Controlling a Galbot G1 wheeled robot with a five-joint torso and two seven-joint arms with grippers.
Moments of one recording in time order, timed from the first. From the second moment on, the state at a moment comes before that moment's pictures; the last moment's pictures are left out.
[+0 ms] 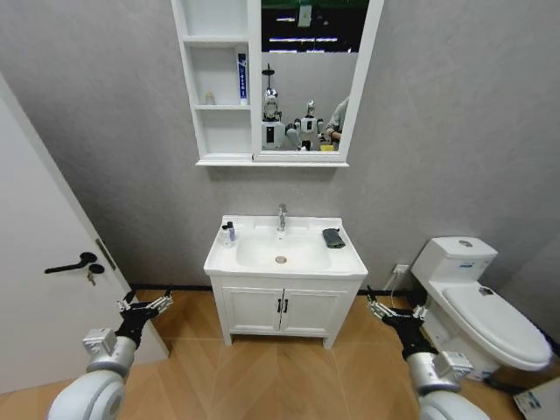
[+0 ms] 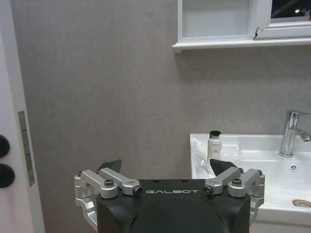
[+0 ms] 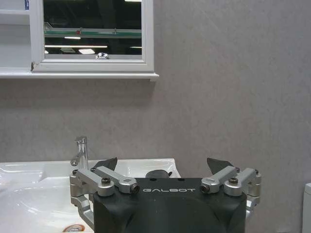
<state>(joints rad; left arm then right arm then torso) 1.68 -1.11 -0.81 -2.21 -0.54 0.21 -0.16 -1.82 1.13 0.72 2.27 0.46 0.04 0.25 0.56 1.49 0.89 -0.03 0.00</state>
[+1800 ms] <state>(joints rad) 1.31 -0.85 -0.47 -1.90 -0.51 0.10 -0.05 -1.86 1.21 0.72 2.21 0.35 0.16 0.18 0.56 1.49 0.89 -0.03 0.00</state>
